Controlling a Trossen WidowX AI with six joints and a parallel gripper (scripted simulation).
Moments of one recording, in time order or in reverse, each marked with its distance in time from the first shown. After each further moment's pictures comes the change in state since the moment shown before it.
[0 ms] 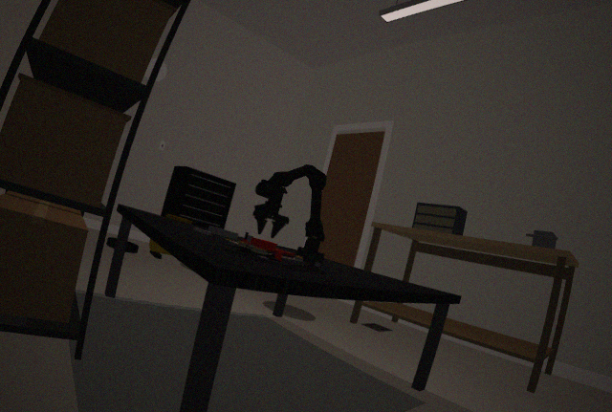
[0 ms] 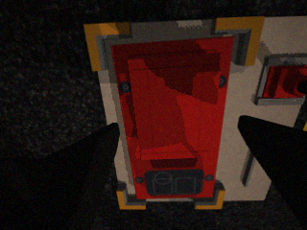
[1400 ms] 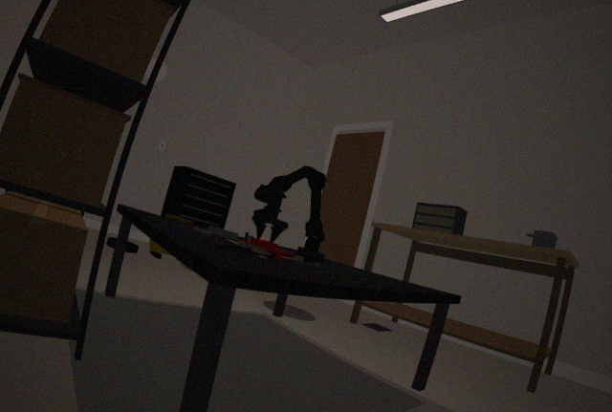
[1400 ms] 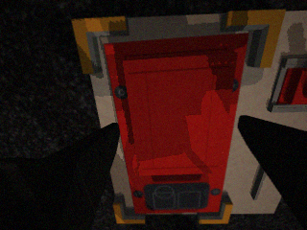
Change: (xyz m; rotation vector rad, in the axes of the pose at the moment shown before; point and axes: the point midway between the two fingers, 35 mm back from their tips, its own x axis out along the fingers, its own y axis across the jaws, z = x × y) arm 0.021 0.001 -0.001 0.000 0.000 0.000
